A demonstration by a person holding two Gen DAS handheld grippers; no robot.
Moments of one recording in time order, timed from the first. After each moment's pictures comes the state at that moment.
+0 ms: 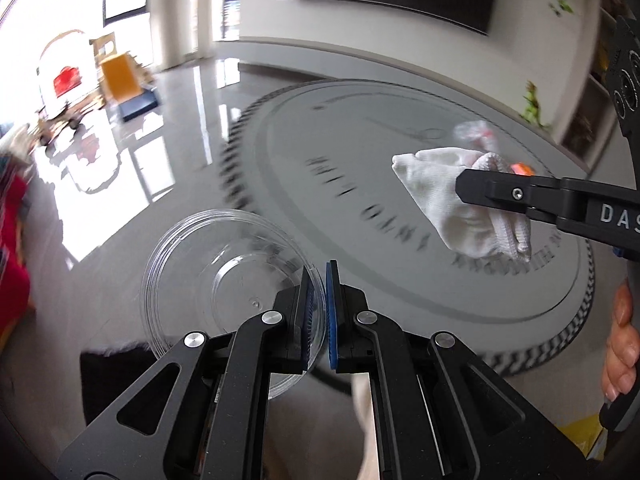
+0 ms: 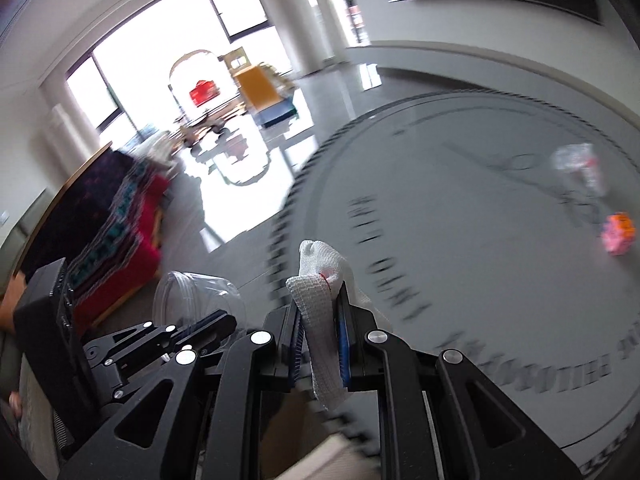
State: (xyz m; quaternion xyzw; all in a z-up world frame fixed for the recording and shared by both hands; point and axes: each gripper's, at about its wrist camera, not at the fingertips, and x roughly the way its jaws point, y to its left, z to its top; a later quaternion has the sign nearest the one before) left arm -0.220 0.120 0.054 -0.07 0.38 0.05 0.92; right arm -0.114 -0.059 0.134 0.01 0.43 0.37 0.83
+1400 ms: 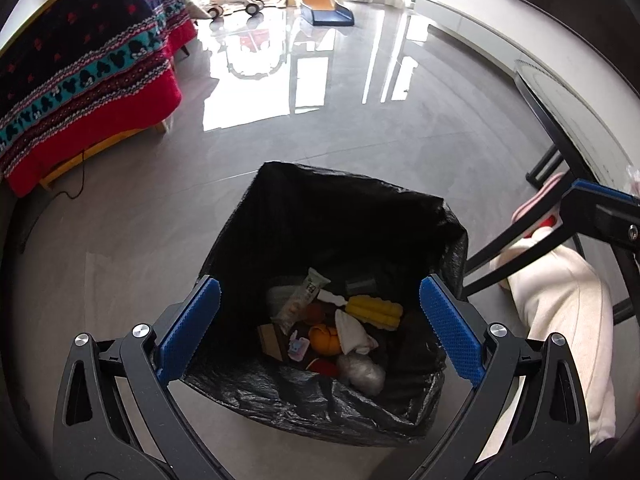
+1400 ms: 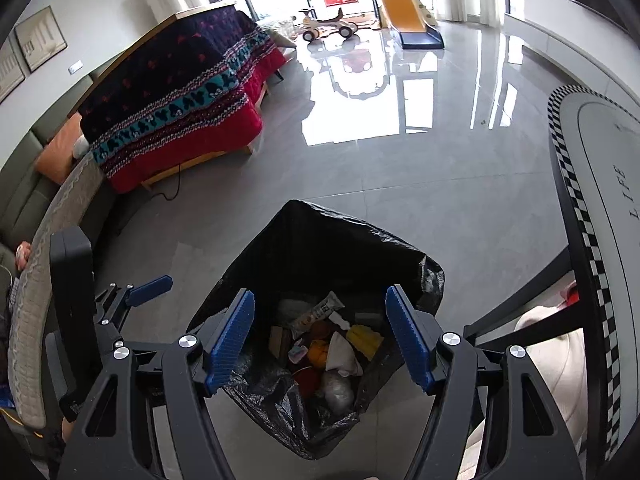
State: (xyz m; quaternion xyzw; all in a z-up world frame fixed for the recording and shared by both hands) left arm -0.425 0.266 -0.038 -0.20 0.44 0.31 0.82; right arm -0.274 0.133 0.065 -0.15 0.46 0.52 0.70
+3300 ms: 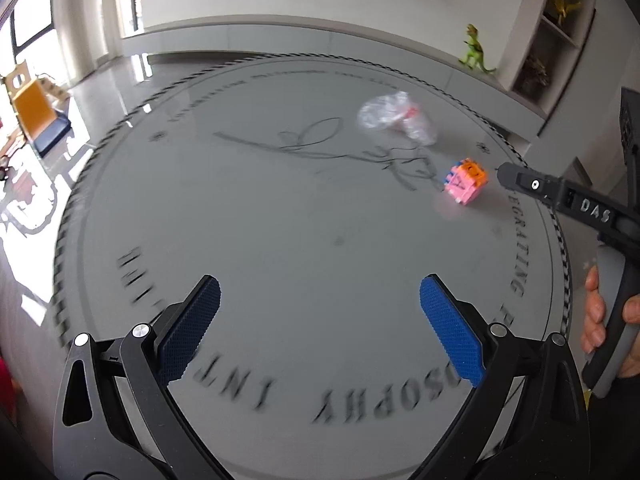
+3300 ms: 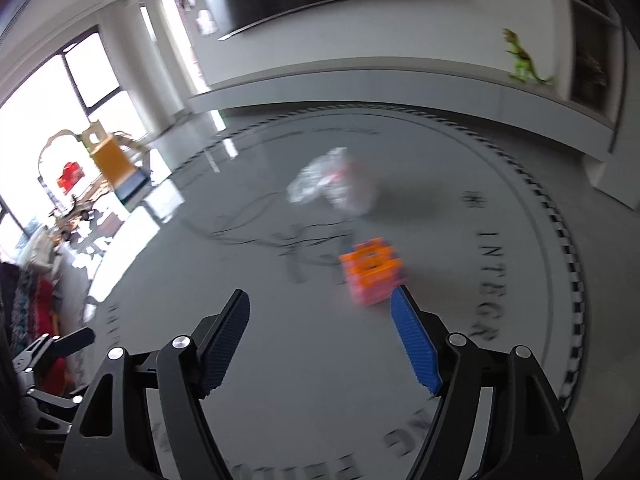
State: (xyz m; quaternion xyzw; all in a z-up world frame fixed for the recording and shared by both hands) left arm -0.028 -0.020 0.063 -0.02 0.45 -0.09 0.89; right arm 0.046 -0.292 0.105 0.08 0.41 0.09 0.90
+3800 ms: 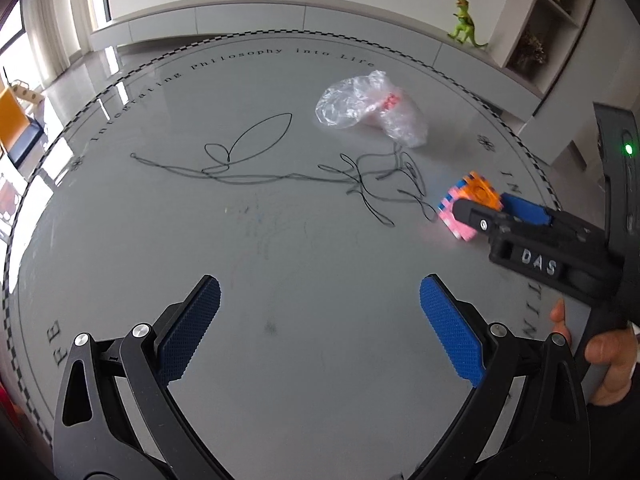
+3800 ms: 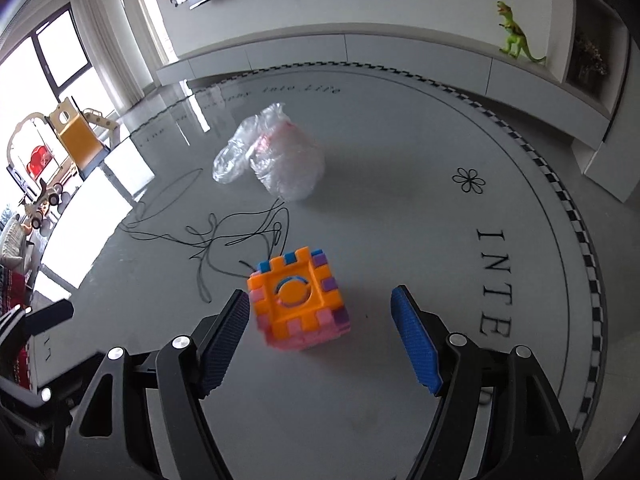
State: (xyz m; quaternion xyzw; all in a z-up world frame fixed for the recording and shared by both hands) left arm 0.060 -0.072 0.031 0.00 0.49 -0.12 0.86; right arm 0.117 -0.307 0.045 0.05 0.47 0.06 0.88
